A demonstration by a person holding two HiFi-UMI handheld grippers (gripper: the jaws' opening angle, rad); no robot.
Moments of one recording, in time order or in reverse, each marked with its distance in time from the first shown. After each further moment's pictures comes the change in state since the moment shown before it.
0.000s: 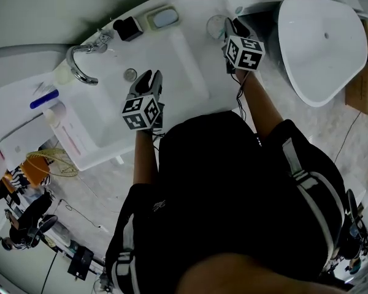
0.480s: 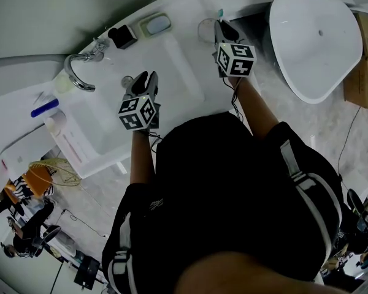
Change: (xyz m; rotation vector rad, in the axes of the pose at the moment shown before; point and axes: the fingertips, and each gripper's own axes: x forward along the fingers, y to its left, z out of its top) left arm 0.006 -0.007 0.015 0.039 -0.013 -0.022; right arm -0.020 0.021 0.021 -0.027 -0.105 0.063
